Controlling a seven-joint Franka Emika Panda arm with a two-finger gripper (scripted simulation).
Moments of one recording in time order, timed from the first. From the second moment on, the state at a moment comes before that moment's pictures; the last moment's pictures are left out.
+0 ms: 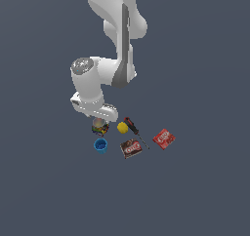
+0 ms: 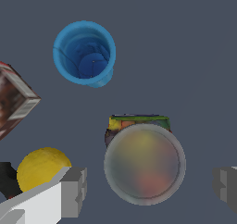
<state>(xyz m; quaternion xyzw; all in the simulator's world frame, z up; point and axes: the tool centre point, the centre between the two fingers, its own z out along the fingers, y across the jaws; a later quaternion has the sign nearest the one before) -0.046 -0.129 0.109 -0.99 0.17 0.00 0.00</state>
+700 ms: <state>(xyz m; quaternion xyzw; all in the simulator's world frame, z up) -0.048 -0.129 0.064 -0.99 0.17 0.00 0.00</state>
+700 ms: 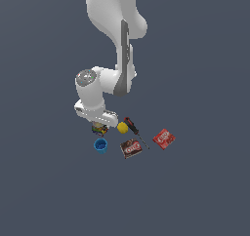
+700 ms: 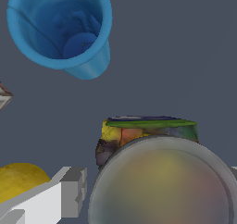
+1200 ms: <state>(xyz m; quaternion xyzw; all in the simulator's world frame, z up) -0.047 -0.129 0.059 -0.99 0.17 0.00 0.00</state>
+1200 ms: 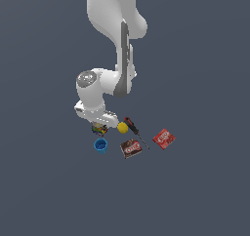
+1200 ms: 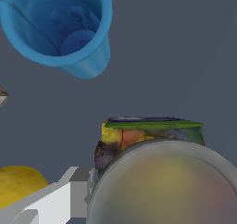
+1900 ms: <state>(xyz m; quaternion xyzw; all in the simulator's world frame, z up) -0.049 -0.123 0.075 -0.99 0.17 0.00 0.00</state>
